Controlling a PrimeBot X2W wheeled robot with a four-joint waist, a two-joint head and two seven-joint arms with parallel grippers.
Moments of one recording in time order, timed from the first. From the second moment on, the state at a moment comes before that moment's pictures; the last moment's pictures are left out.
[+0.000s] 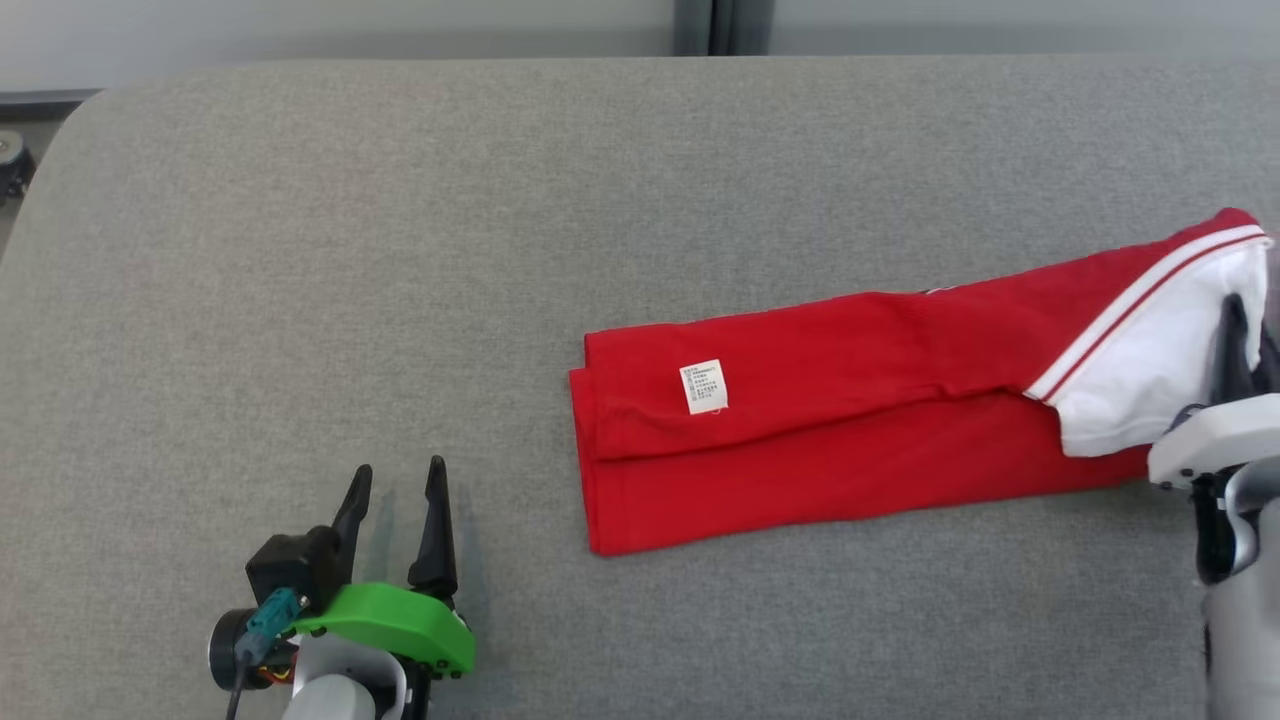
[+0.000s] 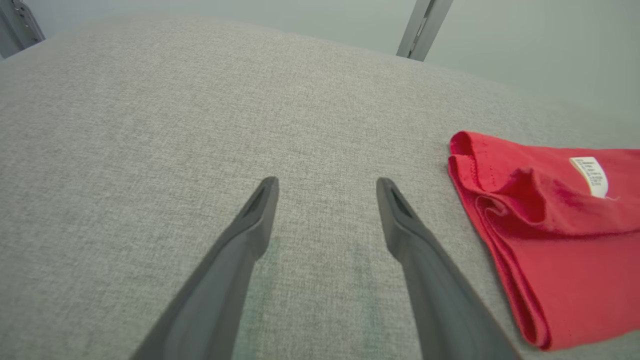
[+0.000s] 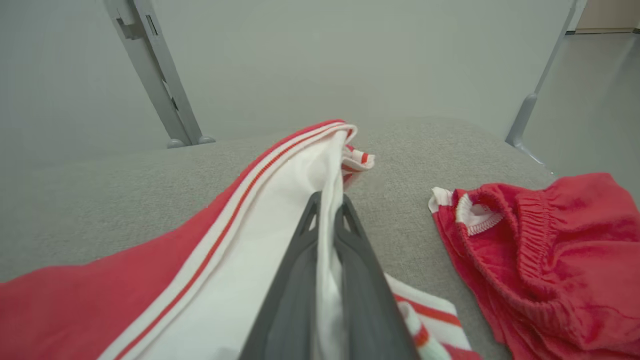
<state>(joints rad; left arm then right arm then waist) -0.16 0.05 -0.17 0.44 -0.36 -0.07 -0.26 -0.48 -0.16 -0.40 0.64 0.09 0.13 -0.26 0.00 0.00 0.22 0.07</state>
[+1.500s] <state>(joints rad) -0.13 0.05 -0.18 0.43 -0.30 -0.05 -0.26 -0.40 -0.05 0.14 0.45 0.27 0.13 -0.26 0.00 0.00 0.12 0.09</state>
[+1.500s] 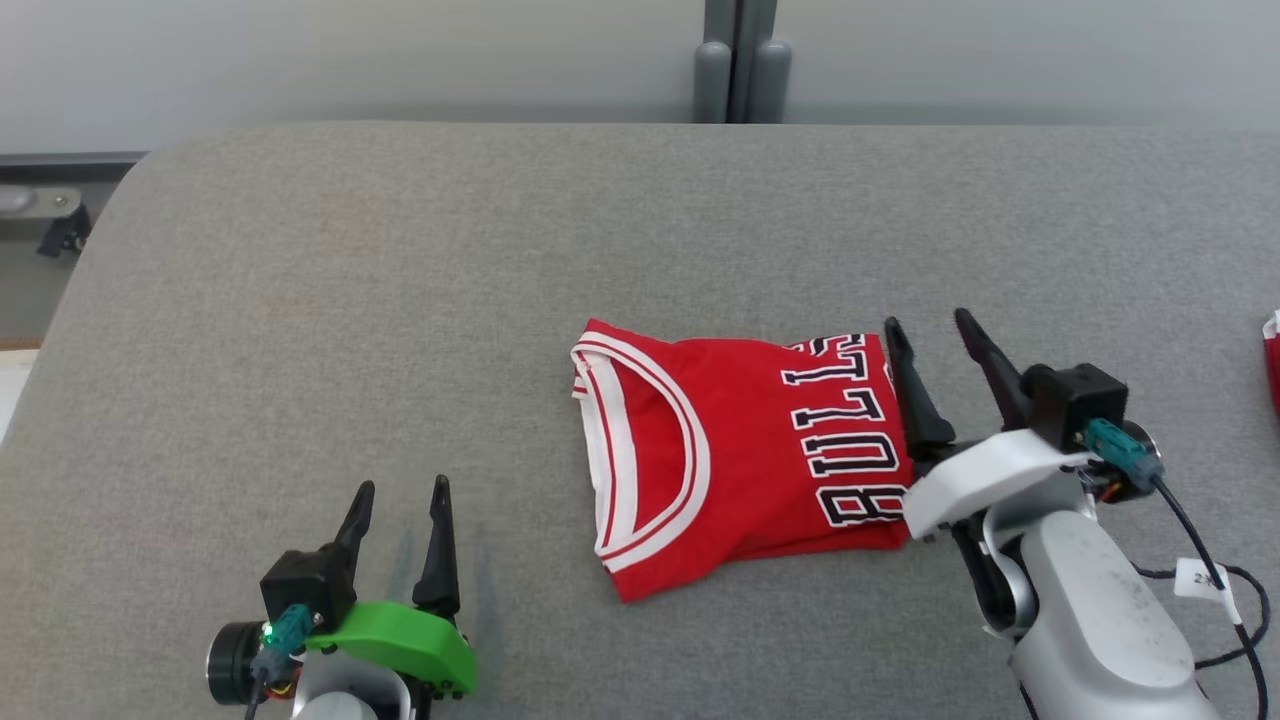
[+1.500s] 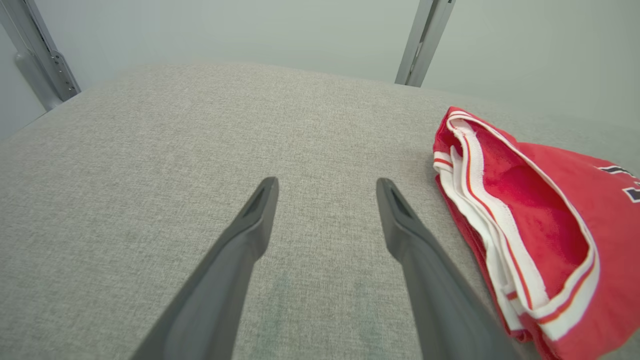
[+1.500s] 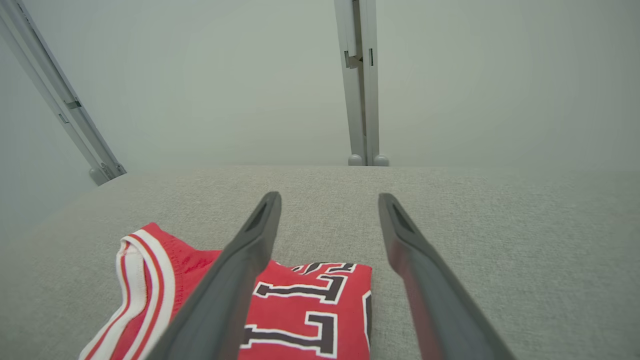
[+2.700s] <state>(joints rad) -0.11 0.05 -0.18 0.36 -0.24 -0.09 -0.26 -0.42 -0.05 0.10 0.58 0.12 0.13 -0.26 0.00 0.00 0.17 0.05</state>
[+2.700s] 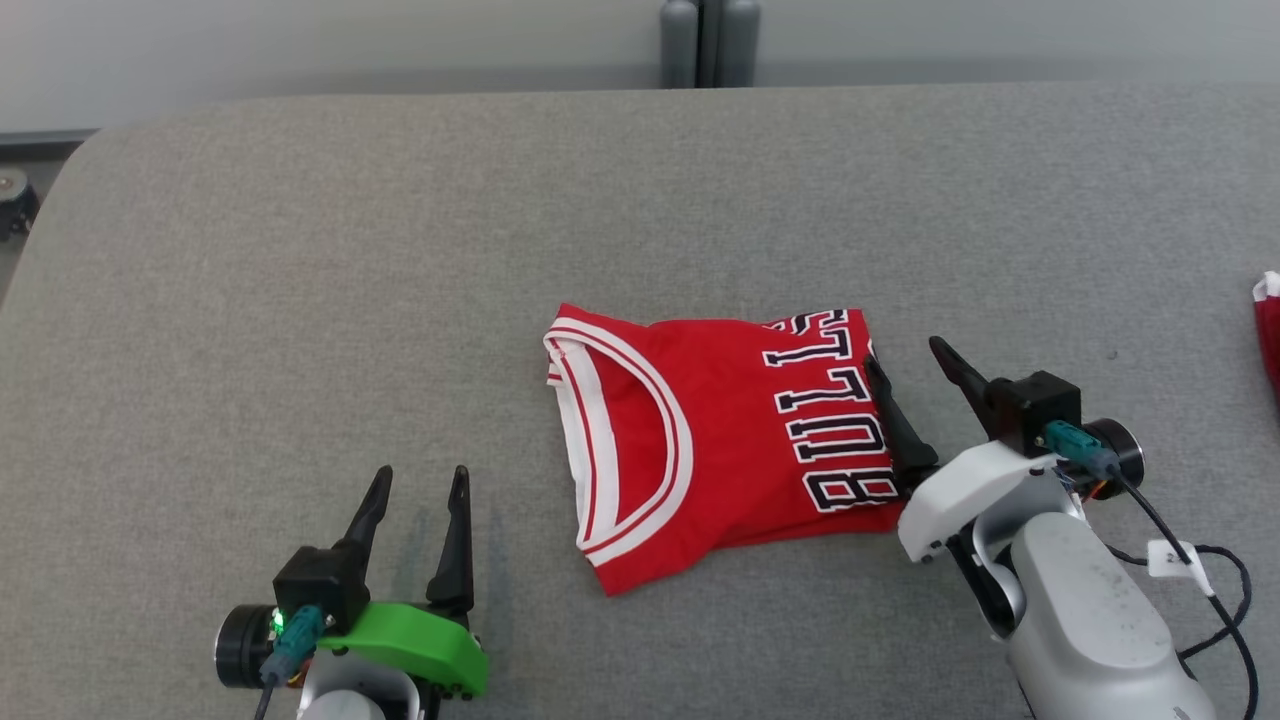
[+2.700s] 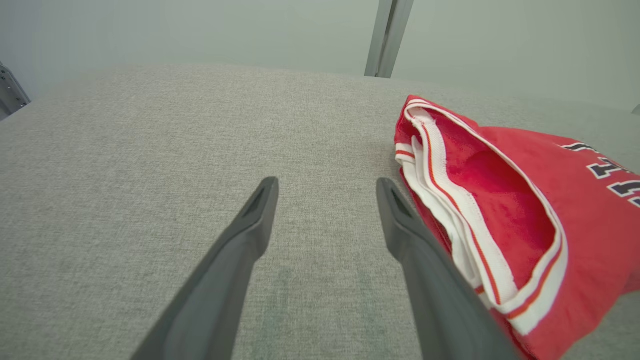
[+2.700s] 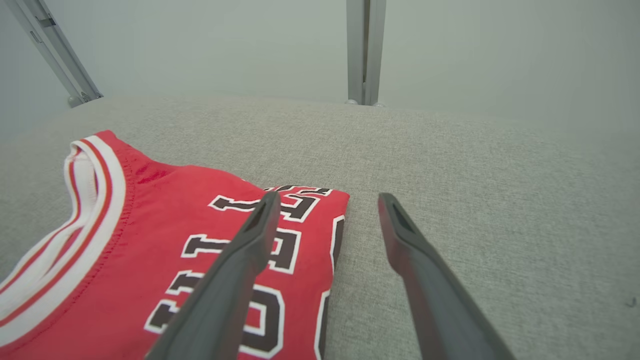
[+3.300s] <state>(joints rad) -0.13 0.05 -0.16 0.36 -0.21 -0.11 -0.26 -0.52 -0.04 0.06 0.89 0.06 0.14 -0.27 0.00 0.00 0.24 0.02</state>
